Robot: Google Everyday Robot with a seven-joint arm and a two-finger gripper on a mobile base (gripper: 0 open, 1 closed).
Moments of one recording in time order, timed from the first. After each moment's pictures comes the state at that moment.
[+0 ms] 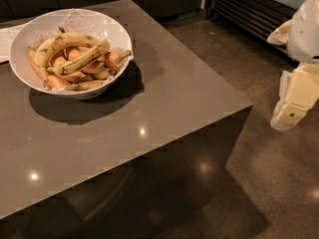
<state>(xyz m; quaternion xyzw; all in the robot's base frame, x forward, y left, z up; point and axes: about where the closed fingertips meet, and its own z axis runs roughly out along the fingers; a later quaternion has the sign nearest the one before) 0.438 -0.217 0.977 -0.60 0.78 -0.03 0.16</state>
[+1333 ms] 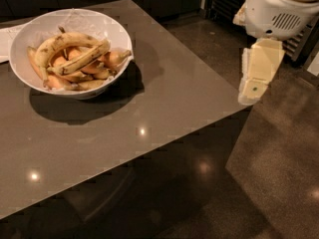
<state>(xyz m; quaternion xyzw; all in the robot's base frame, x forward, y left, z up) 0.481 -0.166 0.991 -0.64 0.75 -0.05 0.15</state>
